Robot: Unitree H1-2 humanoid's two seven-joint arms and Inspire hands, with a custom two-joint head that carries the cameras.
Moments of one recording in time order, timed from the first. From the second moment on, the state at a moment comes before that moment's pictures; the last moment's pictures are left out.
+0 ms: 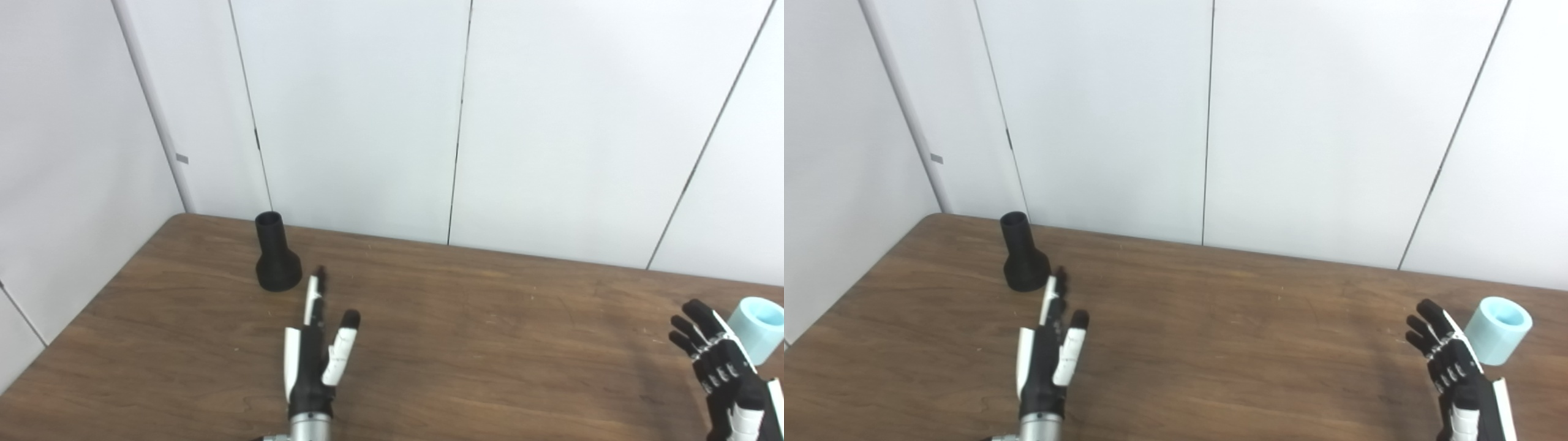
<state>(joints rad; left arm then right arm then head) -0.04 -0.10 0.06 -0.03 0.35 -0.16 0.39 -0.08 -0.15 -0.12 0.10 0.14 -0.36 0.08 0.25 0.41</state>
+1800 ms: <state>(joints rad) -0.20 0.25 0.18 0.22 0.42 0.01 0.51 -0.09 -0.15 -0.12 0.11 0.13 -0.37 0.08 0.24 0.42</state>
